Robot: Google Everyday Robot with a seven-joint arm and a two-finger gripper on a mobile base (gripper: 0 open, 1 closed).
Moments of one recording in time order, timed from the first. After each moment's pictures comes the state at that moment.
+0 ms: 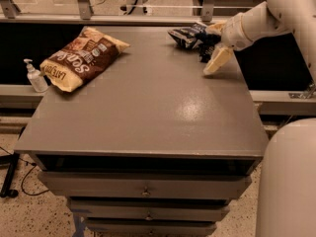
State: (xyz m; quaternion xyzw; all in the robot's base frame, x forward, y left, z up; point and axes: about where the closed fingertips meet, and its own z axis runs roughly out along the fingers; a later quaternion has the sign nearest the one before) arm 0.761 -0.180 0.862 -0.65 0.64 0.05 0.40
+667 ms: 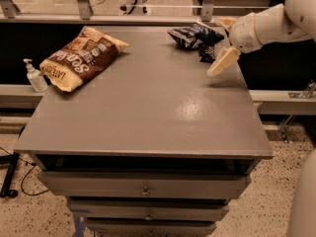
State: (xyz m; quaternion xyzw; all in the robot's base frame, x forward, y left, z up) arm 0.729 -0.176 0.887 -0.62 0.63 0.09 0.45
